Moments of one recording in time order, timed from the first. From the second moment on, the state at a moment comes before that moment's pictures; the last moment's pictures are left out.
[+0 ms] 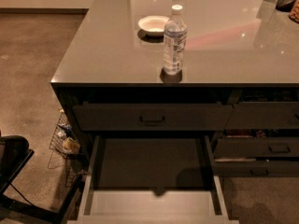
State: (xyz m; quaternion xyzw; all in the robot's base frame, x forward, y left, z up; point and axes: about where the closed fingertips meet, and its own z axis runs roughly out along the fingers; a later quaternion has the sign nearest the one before) arm 0.252 -0.235 0.567 -0.44 0.83 0.17 0.30
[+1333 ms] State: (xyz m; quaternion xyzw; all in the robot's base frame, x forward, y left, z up) arm 0.262 -0.187 0.363 -0.33 0.80 0.34 0.36
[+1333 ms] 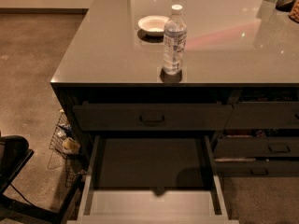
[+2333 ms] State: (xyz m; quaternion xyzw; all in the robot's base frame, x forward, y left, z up) arm 0.367 -0.161 0.361 -0.38 0.77 0.34 0.39
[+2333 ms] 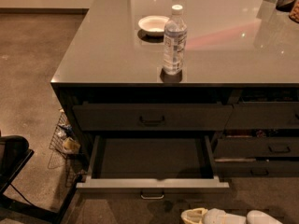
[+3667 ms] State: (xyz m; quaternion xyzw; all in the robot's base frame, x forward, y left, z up) arm 0.468 -0.168 0.370 -0.40 0.74 0.35 0.42
